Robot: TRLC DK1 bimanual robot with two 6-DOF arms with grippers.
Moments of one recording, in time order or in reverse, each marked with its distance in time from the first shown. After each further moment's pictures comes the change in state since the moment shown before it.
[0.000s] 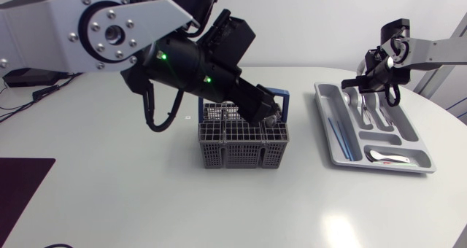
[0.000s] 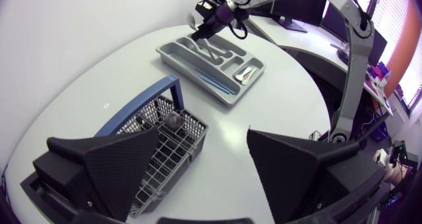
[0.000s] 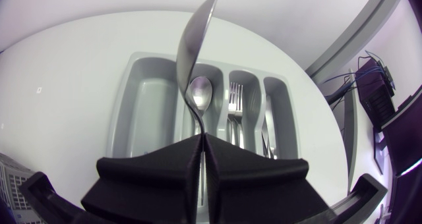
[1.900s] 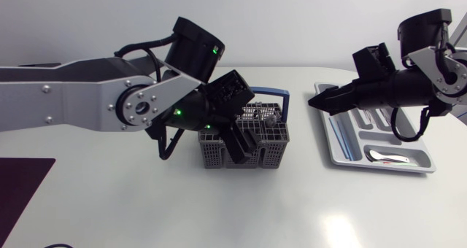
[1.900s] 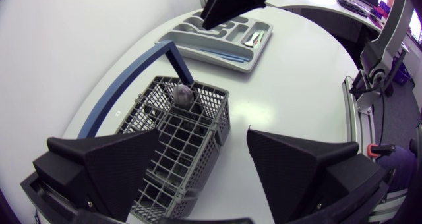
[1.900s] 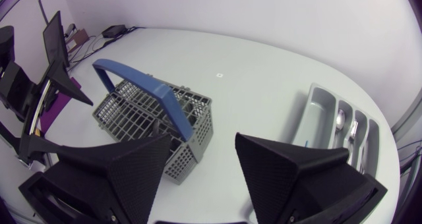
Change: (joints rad) left arm -0.005 0.016 -0.250 0.256 -0.096 0.303; right arm 0.244 -0.705 -0.608 0.034 -0.581 -0.055
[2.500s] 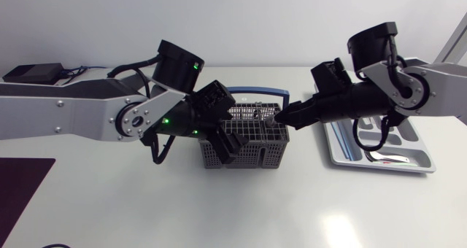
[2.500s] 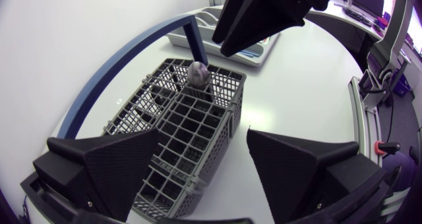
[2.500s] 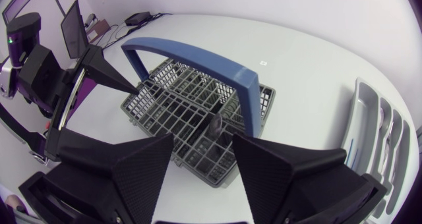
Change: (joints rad) left arm 0.095 0.014 -0.110 0.126 0.083 -0.004; right arm 0.203 0.071 -0.029 0.061 0.007 0.126
